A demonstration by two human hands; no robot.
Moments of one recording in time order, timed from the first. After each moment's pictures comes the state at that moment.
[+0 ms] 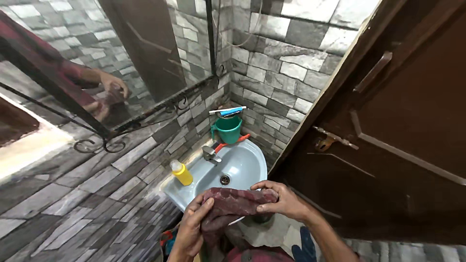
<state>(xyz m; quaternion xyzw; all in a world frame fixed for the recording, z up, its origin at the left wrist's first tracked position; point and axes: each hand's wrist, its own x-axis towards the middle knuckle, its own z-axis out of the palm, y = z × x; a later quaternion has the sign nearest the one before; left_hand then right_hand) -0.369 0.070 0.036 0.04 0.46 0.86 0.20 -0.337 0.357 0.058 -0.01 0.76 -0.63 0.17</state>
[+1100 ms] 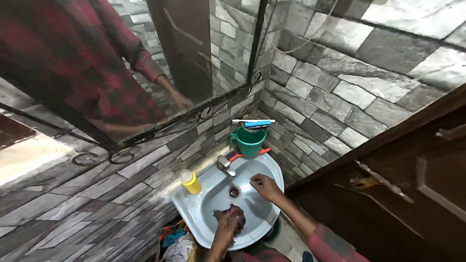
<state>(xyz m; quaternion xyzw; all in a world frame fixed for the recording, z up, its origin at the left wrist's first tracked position) -0.410 0.137 -0.105 -0.13 0.67 0.69 0.26 -0.521 0.345 -0.041 0.05 0.89 -0.40 0.20</state>
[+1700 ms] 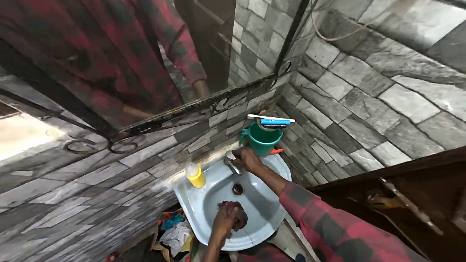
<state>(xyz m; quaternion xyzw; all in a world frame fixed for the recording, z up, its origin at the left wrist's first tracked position) -0.442 0.135 -0.135 -0.20 0.71 0.62 0.27 -0.652 0.277 -0.070 -0.20 0.94 -0.23 0.16</state>
